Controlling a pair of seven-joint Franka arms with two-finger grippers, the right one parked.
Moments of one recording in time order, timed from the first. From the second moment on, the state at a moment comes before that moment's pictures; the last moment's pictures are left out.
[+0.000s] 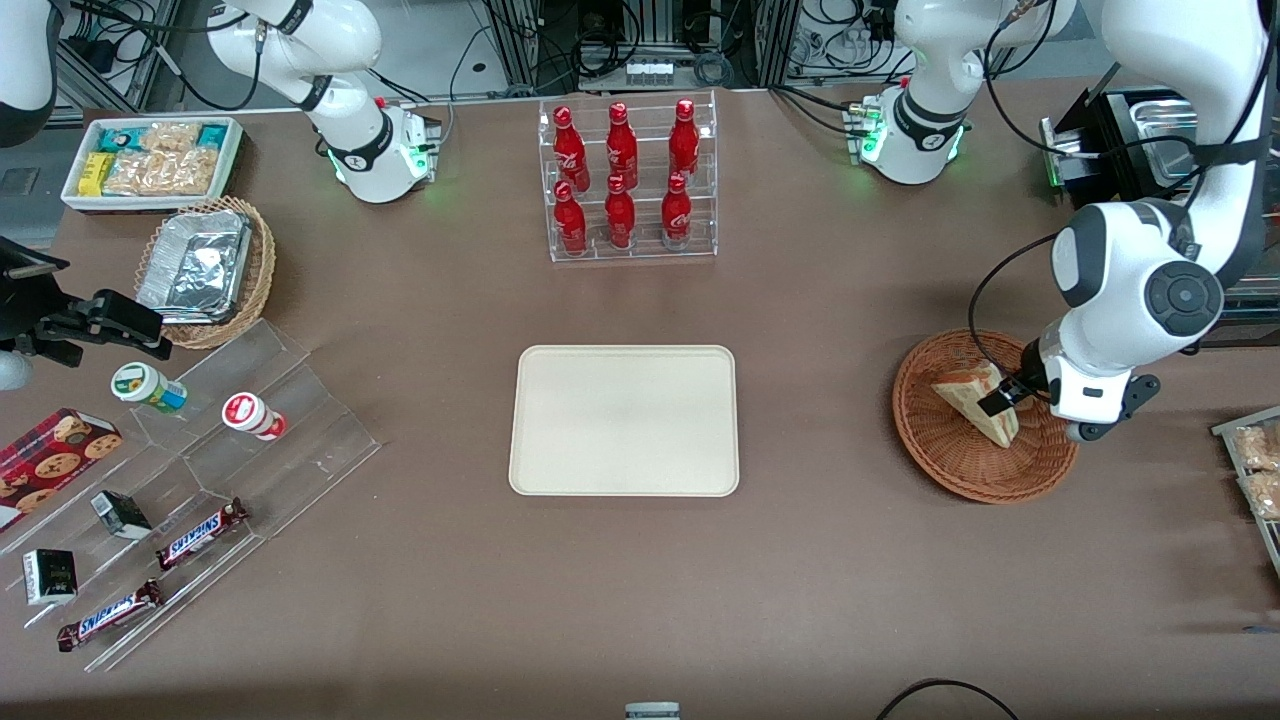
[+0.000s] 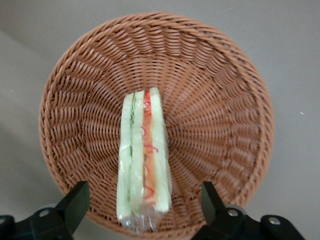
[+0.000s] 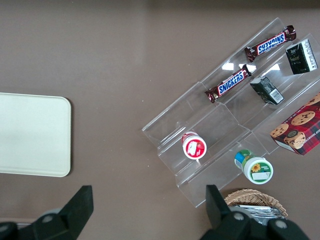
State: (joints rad) arm 0.06 0.19 -0.05 -2.16 0.05 2.28 -0.65
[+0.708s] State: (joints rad) arm 0.07 0.29 -0.05 -2.20 0.05 2.38 -0.72
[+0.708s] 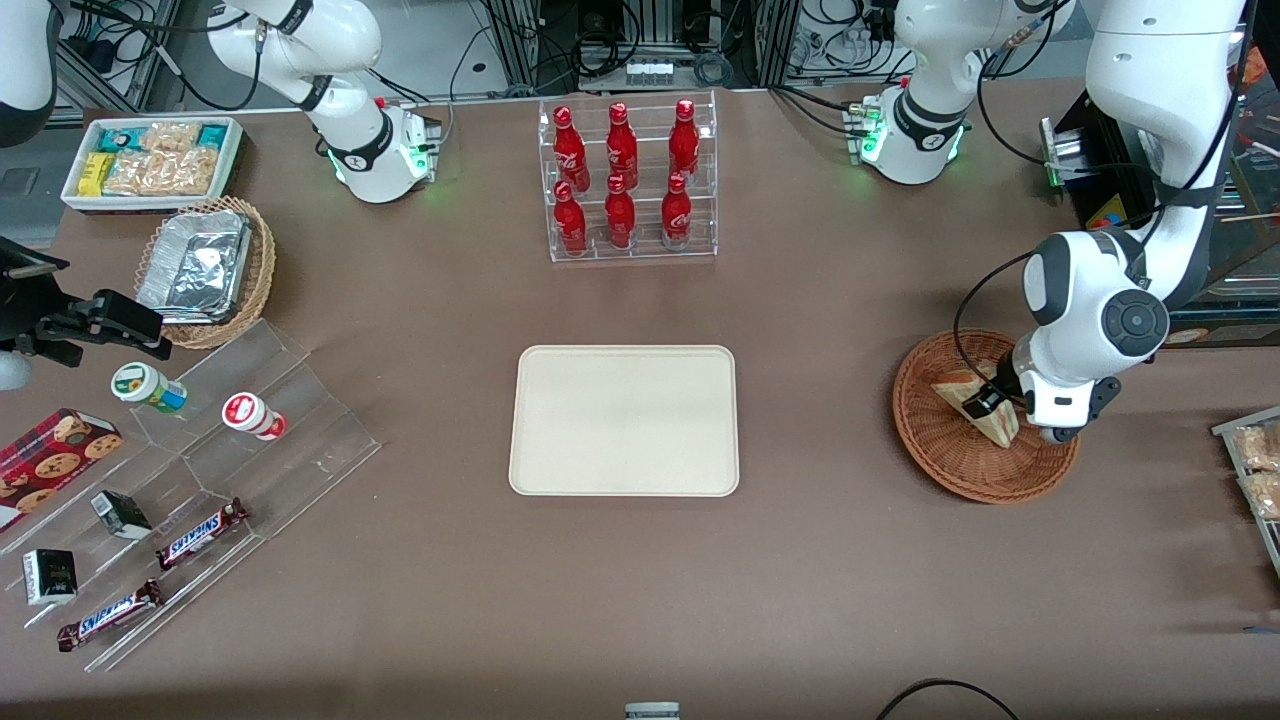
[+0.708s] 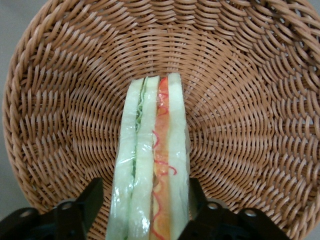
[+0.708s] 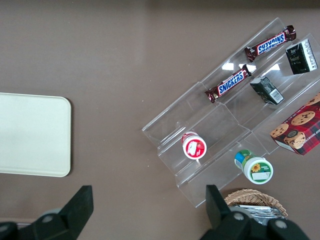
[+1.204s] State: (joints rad) arm 0.06 0.27 -0.06 -2.17 0.05 2.35 -0.72
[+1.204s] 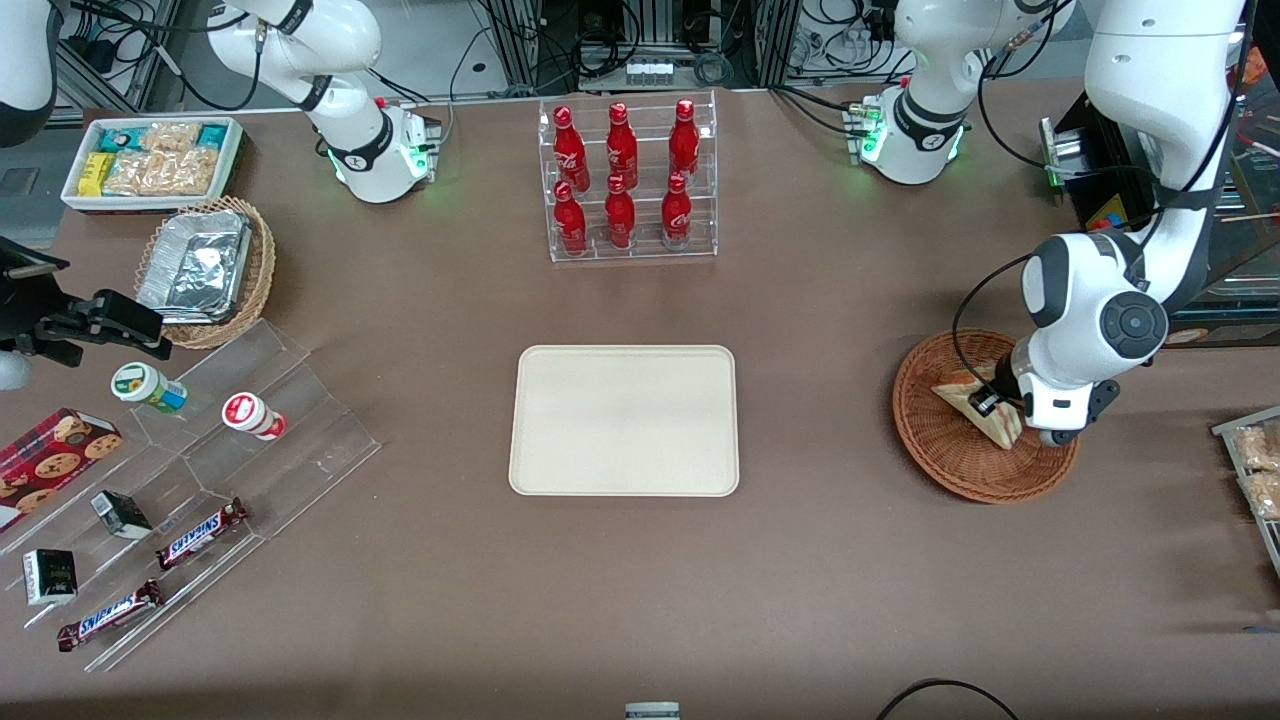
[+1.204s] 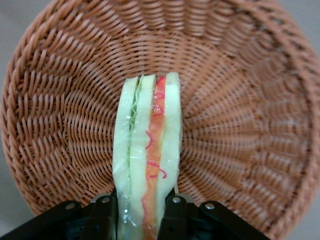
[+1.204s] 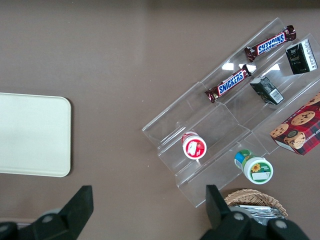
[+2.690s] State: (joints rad) arm -0.59 0.62 -0.09 -1.62 -0.07 2.16 -0.52
